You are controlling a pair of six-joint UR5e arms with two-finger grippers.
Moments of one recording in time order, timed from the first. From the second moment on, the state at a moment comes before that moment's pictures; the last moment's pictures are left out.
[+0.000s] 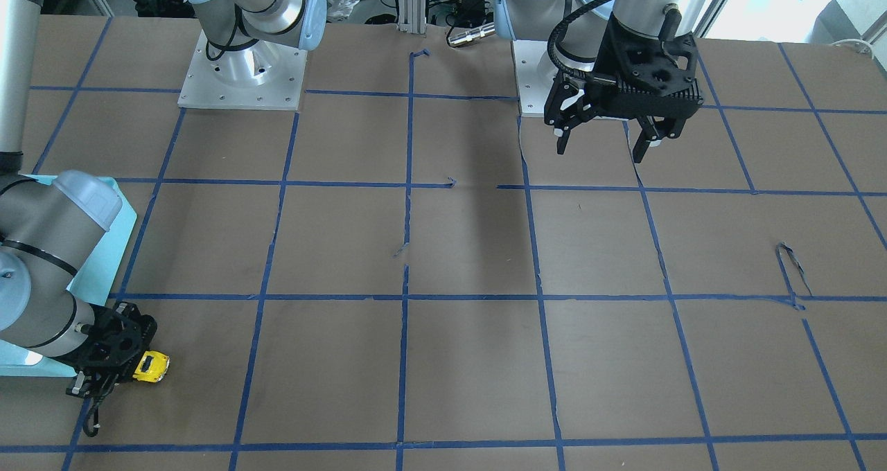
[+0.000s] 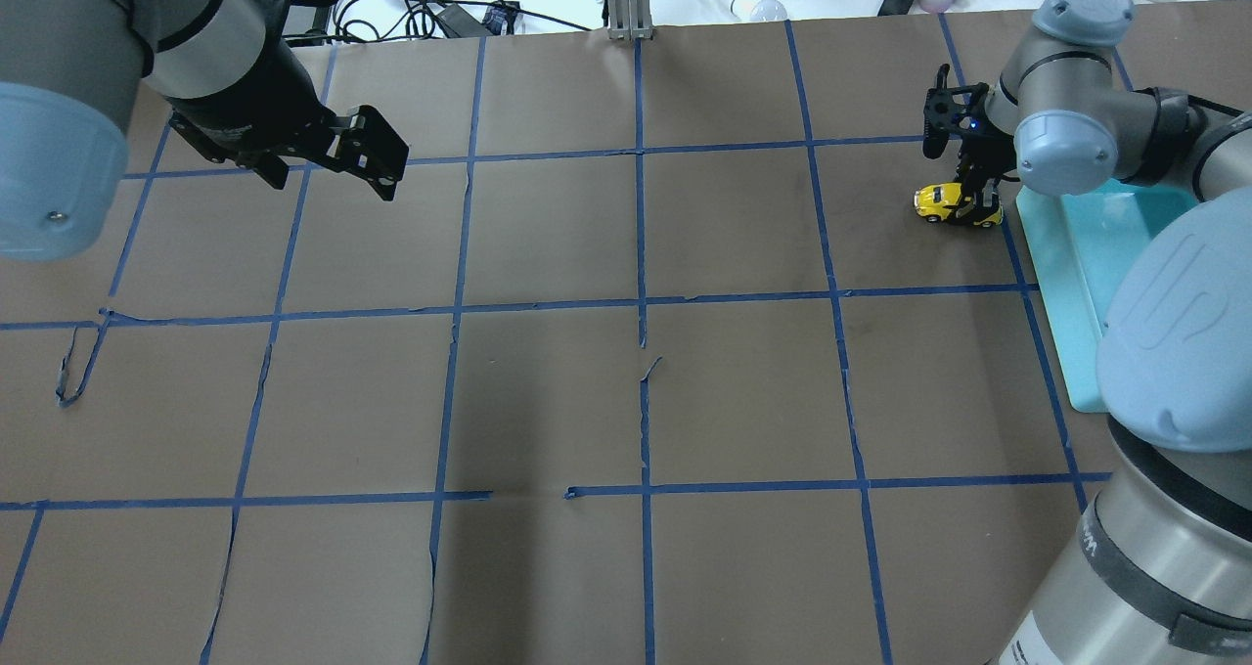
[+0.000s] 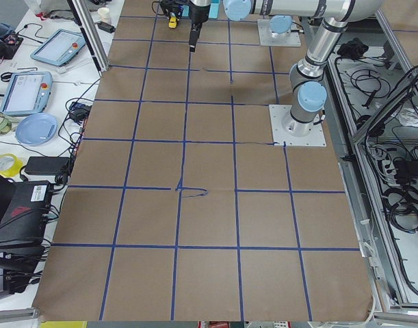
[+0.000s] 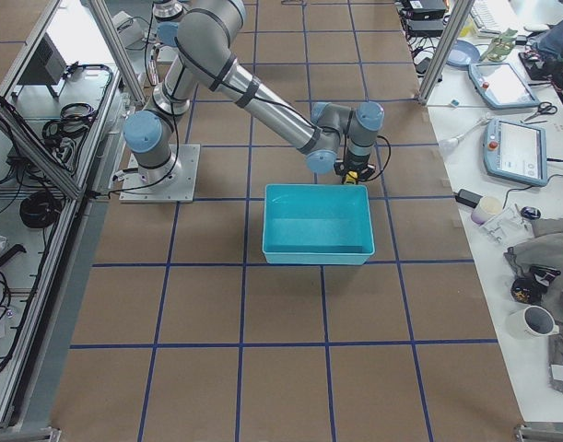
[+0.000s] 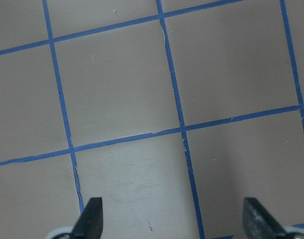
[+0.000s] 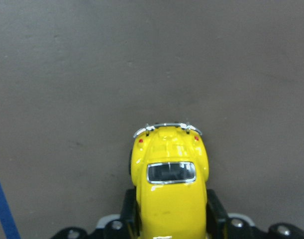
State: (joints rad) left arm -1.60 -1.51 -1.63 -1.43 1.59 0.09; right arm 1.30 -0.97 1.59 -2.20 -1.57 -1.61
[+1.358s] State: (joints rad) left arm -1.61 -1.51 -1.64 -1.43 1.60 0.01; right arm 1.12 -1.29 1.54 -1.76 -1.64 -1.81
